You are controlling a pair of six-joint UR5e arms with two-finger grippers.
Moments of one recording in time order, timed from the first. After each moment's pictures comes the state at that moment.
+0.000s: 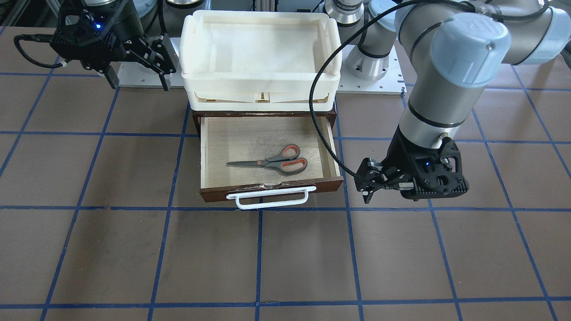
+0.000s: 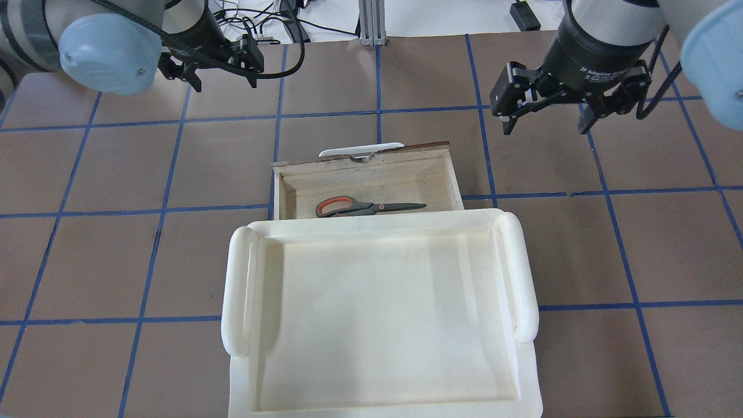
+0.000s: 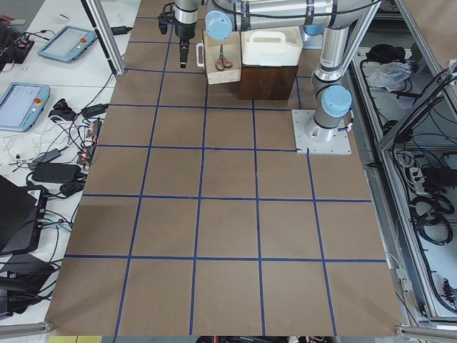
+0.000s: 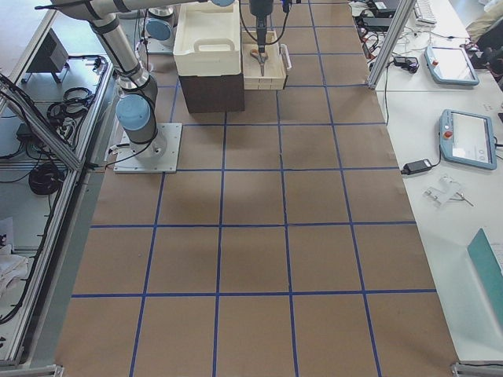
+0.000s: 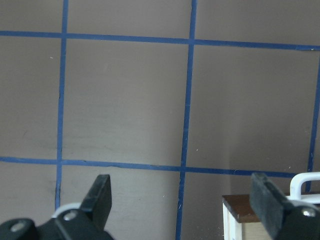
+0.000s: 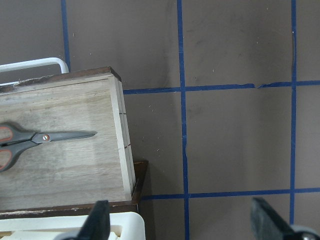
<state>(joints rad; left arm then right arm) -1.61 -1.86 -1.45 -1.22 1.60 -0.07 1.63 -1.65 1.55 -1.53 -1.56 0.09</state>
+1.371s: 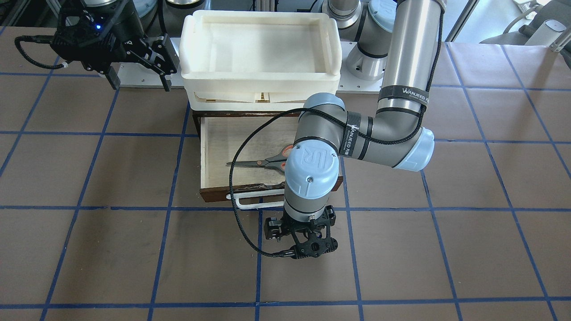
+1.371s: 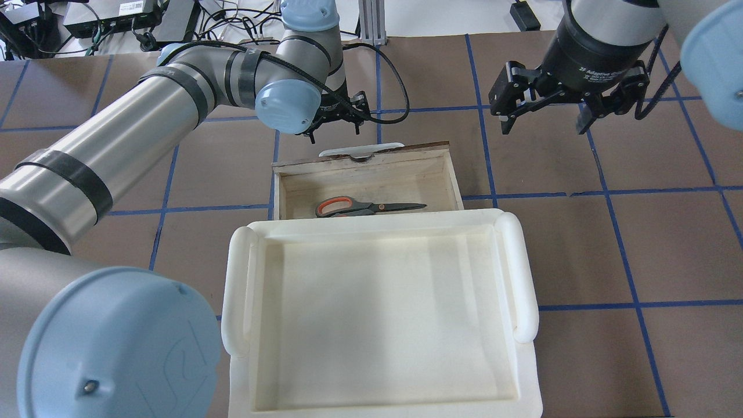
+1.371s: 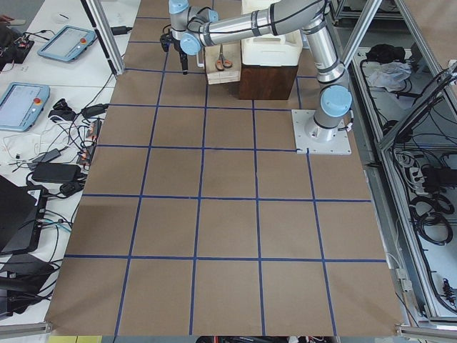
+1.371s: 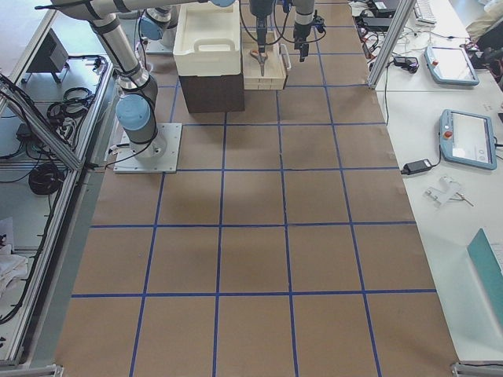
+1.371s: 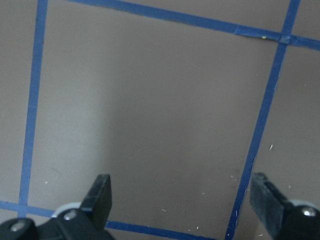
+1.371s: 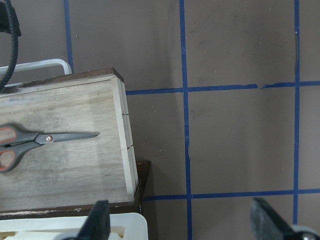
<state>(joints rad) -1.81 -2.16 -1.38 -1.17 1.60 -0.45 1.62 -1.65 1.55 -1.53 -1.55 0.09</state>
